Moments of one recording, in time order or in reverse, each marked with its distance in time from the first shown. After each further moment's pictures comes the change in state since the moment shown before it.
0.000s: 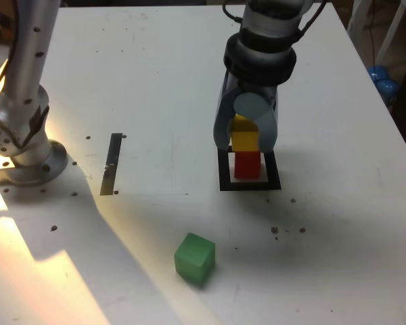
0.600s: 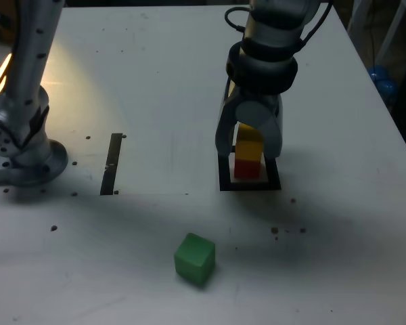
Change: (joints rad) arm 0.000 0.017 0.017 -0.027 -0.016 0.001
